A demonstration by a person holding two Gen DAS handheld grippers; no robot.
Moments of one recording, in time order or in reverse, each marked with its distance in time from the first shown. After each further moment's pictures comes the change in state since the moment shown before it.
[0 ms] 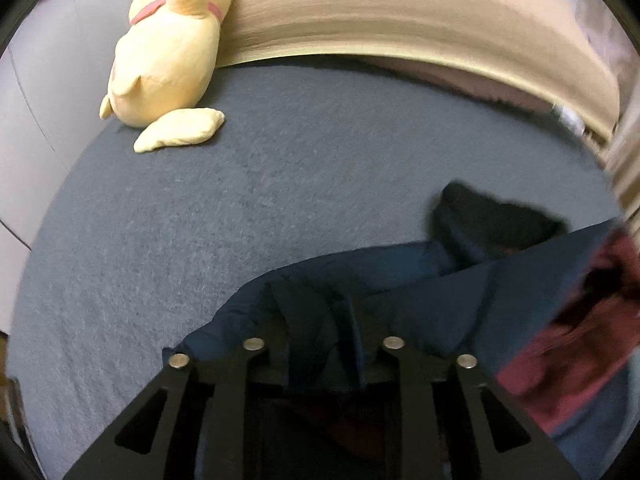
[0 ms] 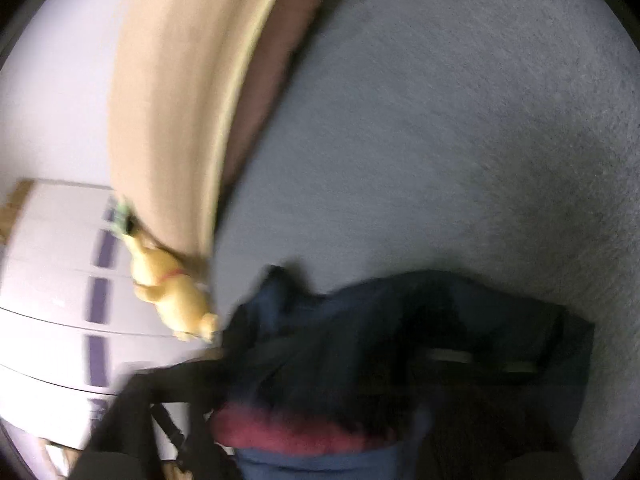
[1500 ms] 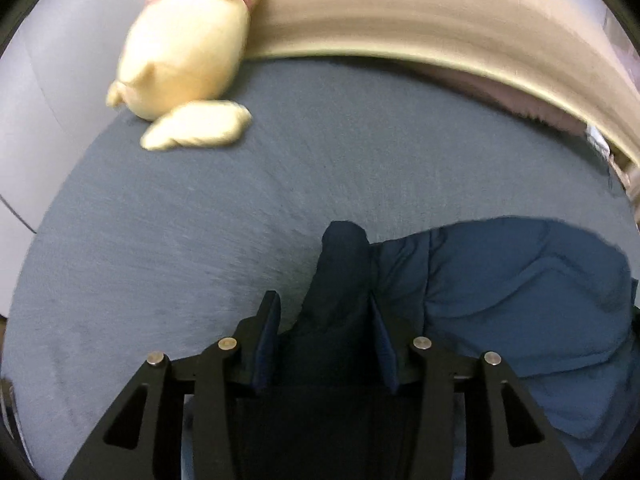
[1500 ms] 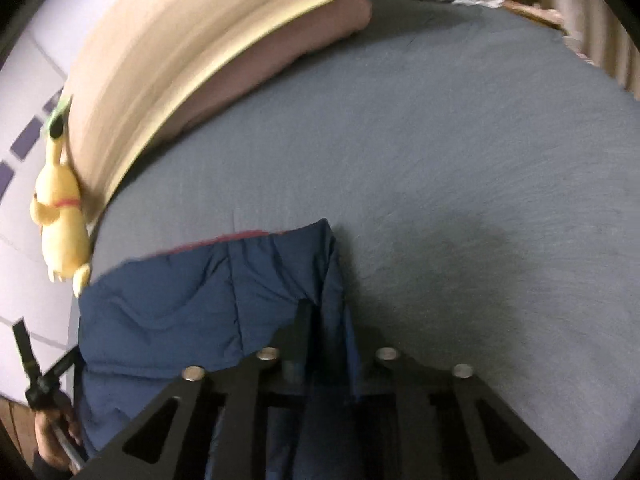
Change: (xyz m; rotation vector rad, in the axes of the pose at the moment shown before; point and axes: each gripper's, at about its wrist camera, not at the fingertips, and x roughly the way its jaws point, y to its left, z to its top) left arm 0.014 0.008 0.015 -0.037 -0.053 0.110; right arm 0.031 0.035 0.017 -0.454 -0.077 -0.486
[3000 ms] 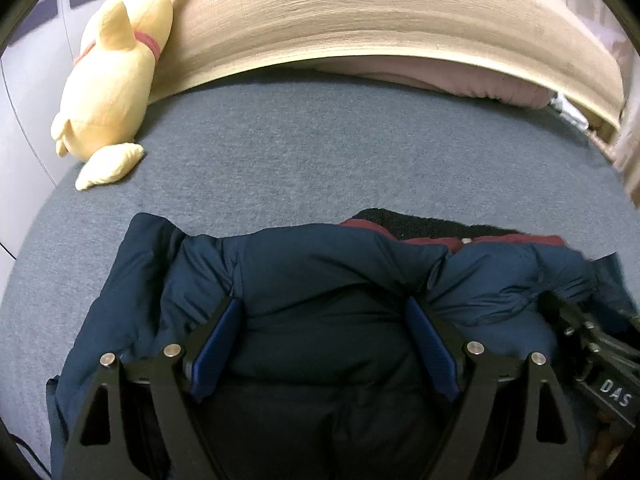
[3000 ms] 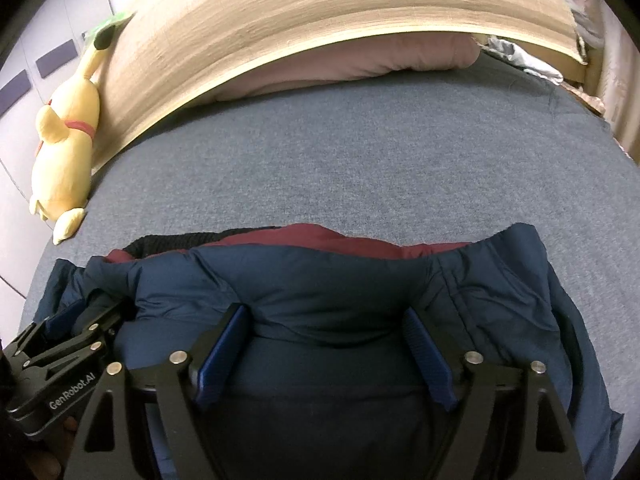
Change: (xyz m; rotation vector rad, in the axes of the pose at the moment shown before) left arm 0.016 -0.110 -0.016 0.103 -0.039 -0.064; right arm 0.061 0.141 -0.035 -0.264 -0.060 -0.077
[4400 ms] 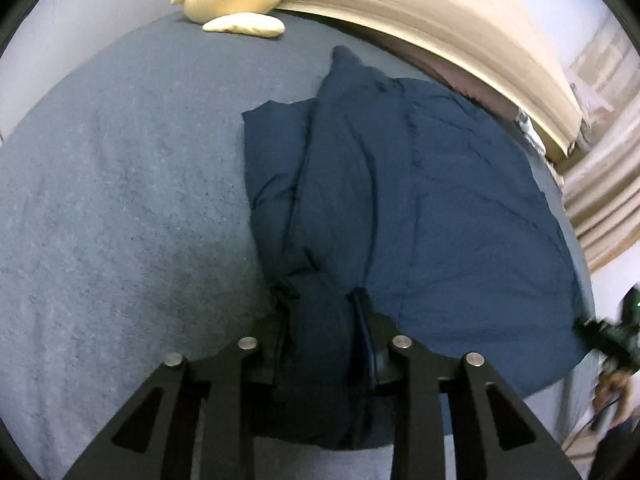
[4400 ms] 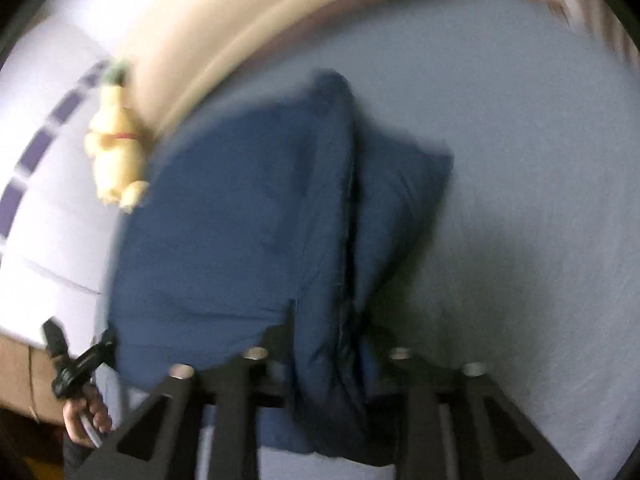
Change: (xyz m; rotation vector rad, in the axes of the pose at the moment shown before) left arm -0.116 0.157 -0.173 -0.222 0.112 -0.228; right arm -0.134 -0.157 -0.155 0.281 0.189 0.224
